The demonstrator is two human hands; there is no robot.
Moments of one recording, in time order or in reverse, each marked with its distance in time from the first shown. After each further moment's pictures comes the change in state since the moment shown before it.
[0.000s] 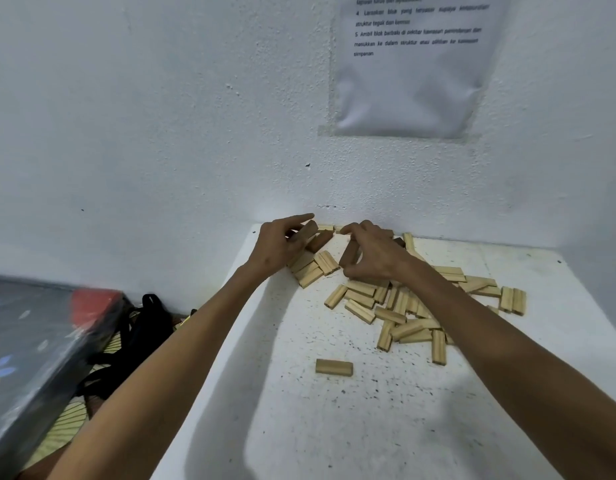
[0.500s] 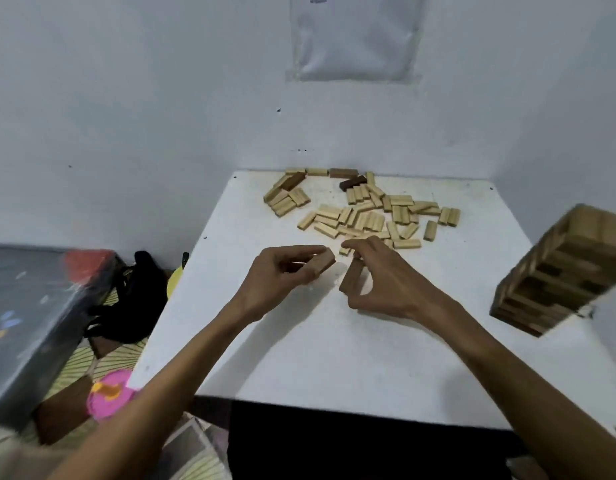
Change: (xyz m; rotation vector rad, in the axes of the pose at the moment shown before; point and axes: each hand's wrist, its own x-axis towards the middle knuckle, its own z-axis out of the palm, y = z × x) left_hand -0.219 0.094 0.017 -0.480 -0.273 -0.162; right_hand -0.248 -0.043 0.019 0.143 0.079 -0.027
